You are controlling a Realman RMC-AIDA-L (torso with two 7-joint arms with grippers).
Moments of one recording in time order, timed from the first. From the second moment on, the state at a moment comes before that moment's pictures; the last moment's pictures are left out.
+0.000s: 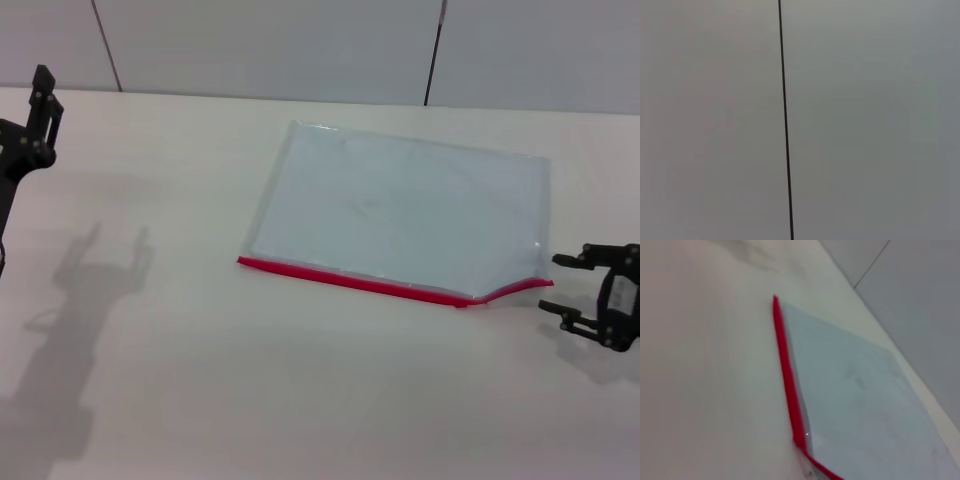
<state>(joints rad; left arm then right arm) -0.45 -2.01 0.00 -0.18 1.33 1.53 -0.10 0.31 2.04 -1.08 -0.86 -1.85 -1.15 0.73</state>
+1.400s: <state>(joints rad) -0.45 -2.01 0.00 -0.18 1.33 1.53 -0.10 0.32 2.04 -1.55 -0.95 -1.85 -0.67 0.79</state>
